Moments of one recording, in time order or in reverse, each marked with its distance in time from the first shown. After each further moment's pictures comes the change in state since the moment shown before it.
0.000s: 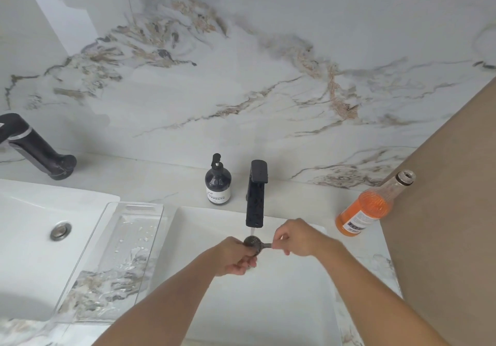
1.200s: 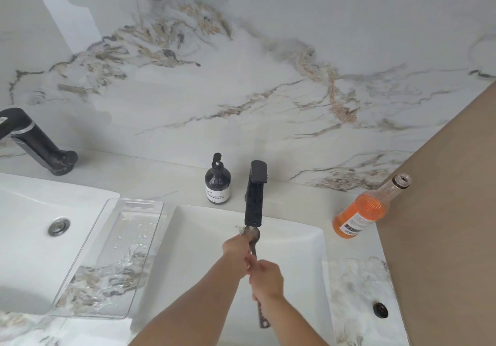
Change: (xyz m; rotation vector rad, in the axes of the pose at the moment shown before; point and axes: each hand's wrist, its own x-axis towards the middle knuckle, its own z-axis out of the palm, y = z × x) left_hand 0.026 -0.007 0.032 -0.665 0.360 0.010; right_hand -0.018 -0.047 0.128 0.738 0.388 0.460
